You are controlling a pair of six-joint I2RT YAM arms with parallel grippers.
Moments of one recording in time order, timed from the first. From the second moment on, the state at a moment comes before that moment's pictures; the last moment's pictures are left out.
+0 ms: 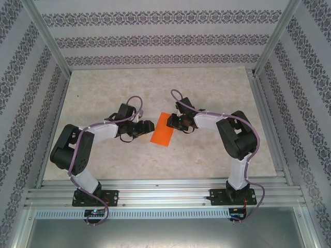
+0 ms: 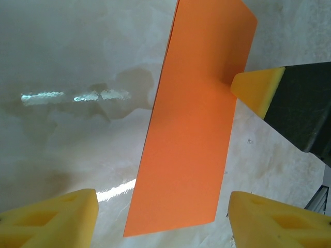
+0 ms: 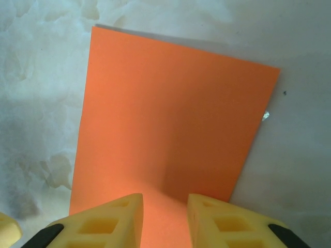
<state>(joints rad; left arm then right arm) -0.39 1.70 0.86 -0.11 0.55 -0.66 0.51 1.94 1.11 -0.18 -0.27 0.67</state>
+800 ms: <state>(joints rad) -0.48 1.83 1.02 -0.23 0.48 -0.59 0.51 1.94 1.12 -0.19 -0.29 0.63</state>
